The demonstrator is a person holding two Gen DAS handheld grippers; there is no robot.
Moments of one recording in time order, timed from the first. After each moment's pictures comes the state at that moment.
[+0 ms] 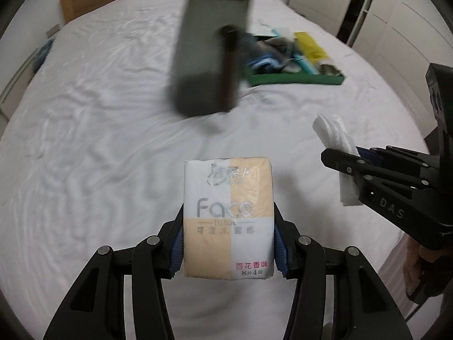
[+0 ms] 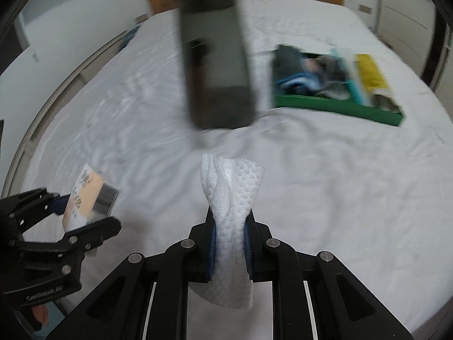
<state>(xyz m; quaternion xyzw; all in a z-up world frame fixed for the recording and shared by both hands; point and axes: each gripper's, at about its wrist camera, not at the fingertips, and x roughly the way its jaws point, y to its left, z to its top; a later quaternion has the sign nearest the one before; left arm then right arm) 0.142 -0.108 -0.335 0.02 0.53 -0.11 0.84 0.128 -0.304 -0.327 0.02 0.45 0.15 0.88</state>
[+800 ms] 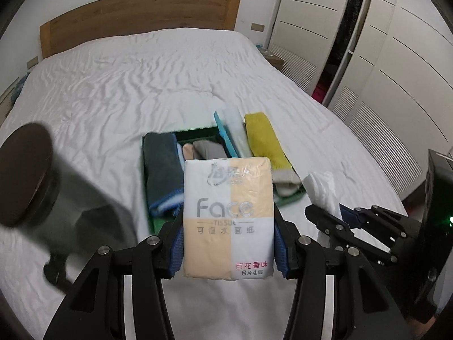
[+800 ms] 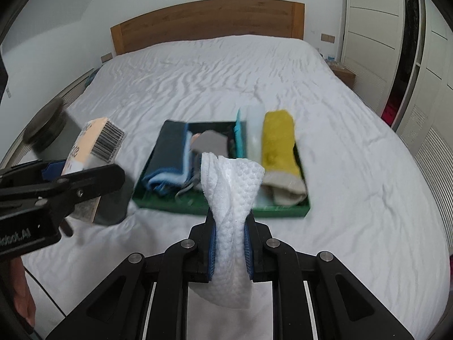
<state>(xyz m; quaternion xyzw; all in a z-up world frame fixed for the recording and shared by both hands) 0.348 -0.273 -0.284 -0.03 0.44 -0.14 0.89 0.268 -0.468 -0.301 0.02 0.37 0.10 0.92</state>
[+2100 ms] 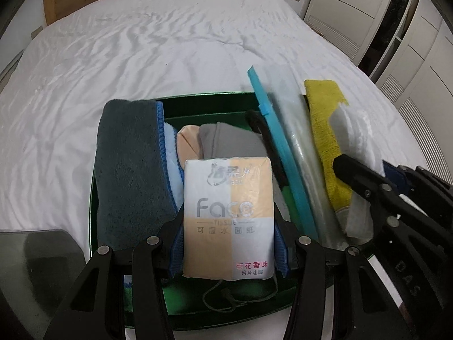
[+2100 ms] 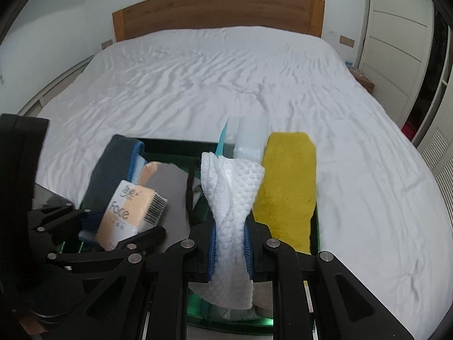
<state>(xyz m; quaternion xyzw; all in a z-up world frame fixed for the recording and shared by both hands) 0.467 -0.291 -0.410 -0.04 0.52 -0.07 0.85 0.479 -0.456 -0.398 -0.02 0.39 0.12 0.91</state>
